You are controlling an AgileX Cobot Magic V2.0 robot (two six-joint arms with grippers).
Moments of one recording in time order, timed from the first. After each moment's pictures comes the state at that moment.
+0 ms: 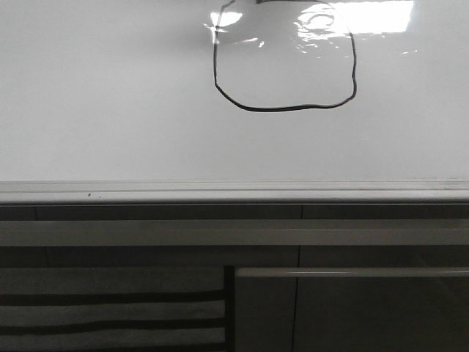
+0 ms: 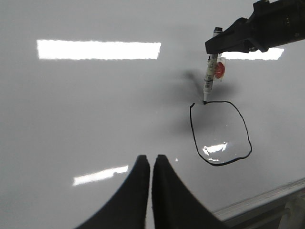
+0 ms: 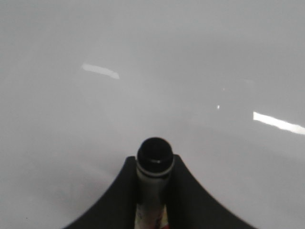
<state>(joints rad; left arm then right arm) -0.79 0.14 -0.31 1.07 0.34 -1.13 0.61 1.55 -1.55 -0.55 0.47 0.48</state>
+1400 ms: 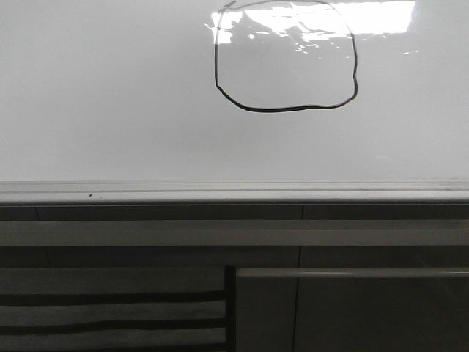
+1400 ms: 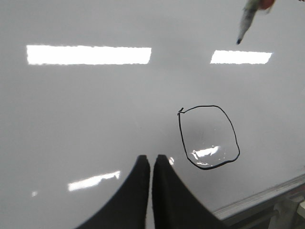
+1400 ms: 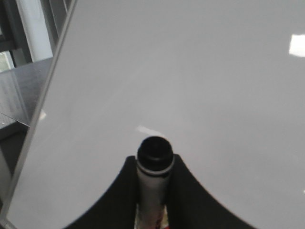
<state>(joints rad) -0.79 0.14 -0.31 1.07 0.29 -1.13 0.85 1.23 -1.57 -0.57 0.57 0.47</state>
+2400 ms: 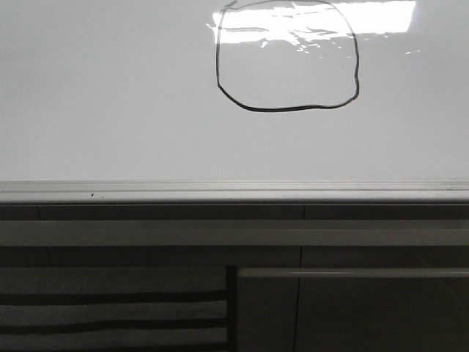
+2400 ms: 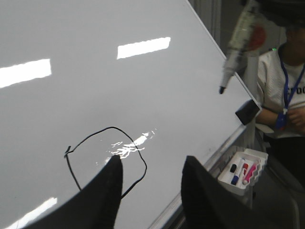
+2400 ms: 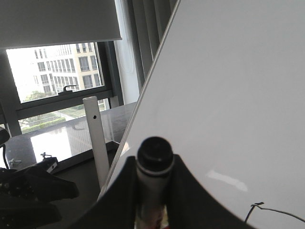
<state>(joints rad) -0.79 0.55 -0.50 1.28 -0.16 -1.17 0.90 0.68 -0.88 -0.42 0.13 0.47</state>
